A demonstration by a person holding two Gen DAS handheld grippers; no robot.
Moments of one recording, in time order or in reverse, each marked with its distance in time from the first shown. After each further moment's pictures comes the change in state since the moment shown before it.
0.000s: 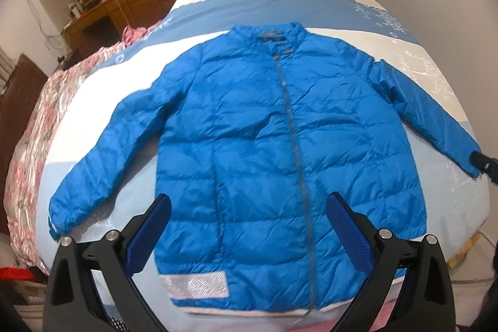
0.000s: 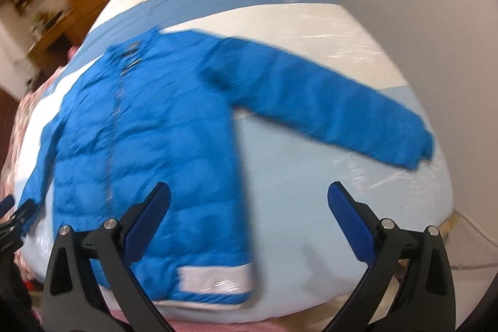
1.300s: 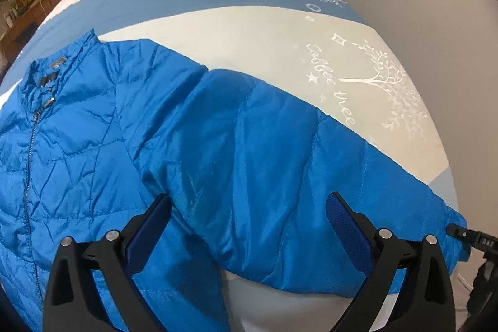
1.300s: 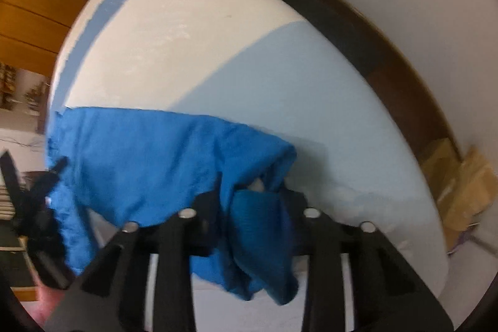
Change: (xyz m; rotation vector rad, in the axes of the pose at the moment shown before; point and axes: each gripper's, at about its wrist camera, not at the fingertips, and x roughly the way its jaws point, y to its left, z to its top) left arm 0.184 -0.297 0.141 0.053 0.073 -0.254; right arm 0.164 -0.330 0.058 0.335 0.228 0.302
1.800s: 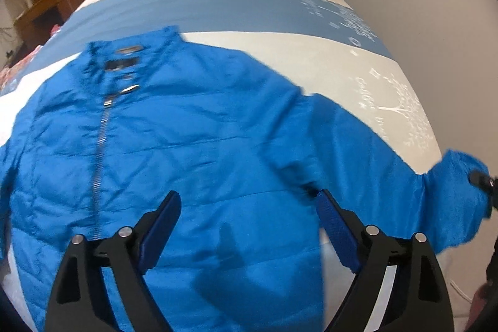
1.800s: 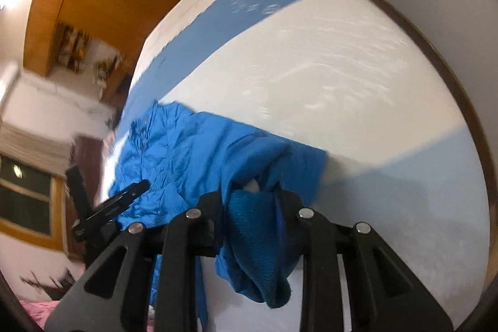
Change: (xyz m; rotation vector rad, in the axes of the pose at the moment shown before) left arm -0.067 0.114 -0.015 -0.097 -0.040 0.018; right arm -0.016 0.185 0.032 -0.289 -0.028 0.253
